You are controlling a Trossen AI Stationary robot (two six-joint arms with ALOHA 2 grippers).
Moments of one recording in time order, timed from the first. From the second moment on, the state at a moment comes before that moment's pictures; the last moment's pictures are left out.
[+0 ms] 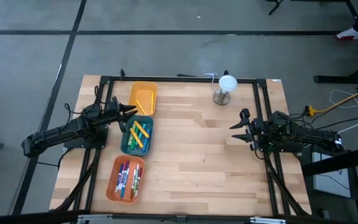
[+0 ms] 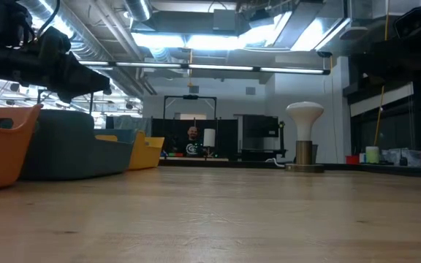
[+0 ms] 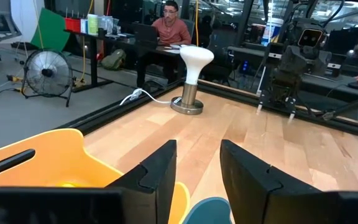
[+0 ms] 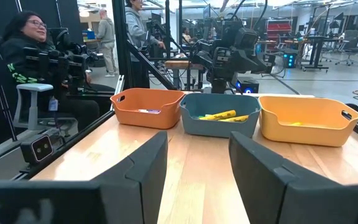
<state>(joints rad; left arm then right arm) 0.41 0.06 0.01 0.01 -0.01 -0.17 -0.15 0.02 0.01 0.06 -0.33 0.02</state>
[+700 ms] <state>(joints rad) 0.41 0.06 0.01 0.01 -0.01 -0.17 -0.15 0.02 0.01 0.06 -0.33 0.02</state>
